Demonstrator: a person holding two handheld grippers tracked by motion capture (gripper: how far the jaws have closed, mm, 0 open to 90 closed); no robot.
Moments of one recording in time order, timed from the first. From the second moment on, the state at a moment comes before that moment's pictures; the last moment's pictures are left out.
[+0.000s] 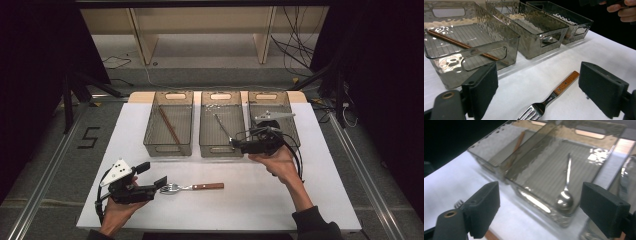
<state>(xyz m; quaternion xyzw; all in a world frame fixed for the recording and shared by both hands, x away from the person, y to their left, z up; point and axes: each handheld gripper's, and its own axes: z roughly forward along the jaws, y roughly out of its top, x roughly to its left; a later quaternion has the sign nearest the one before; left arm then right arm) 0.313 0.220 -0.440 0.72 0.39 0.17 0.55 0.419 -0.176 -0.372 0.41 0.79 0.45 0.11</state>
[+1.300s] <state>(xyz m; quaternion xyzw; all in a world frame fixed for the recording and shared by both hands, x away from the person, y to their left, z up) 0.312 0.221 -0.439 0.72 0.39 0.17 0.55 0.396 -0.113 -0.392 0.31 0.86 0.40 0.08</state>
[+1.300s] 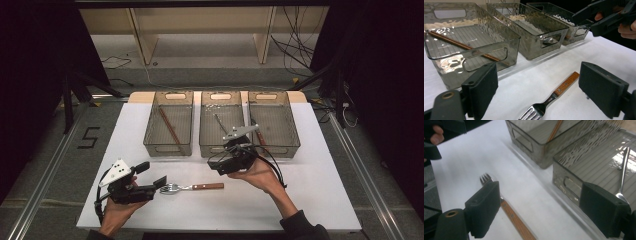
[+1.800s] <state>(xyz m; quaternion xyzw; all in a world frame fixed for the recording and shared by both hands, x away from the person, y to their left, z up) 0.312 0.221 -0.439 0.72 0.39 0.17 0.55 0.393 -0.089 -0.410 0.27 0.90 0.35 0.06</state>
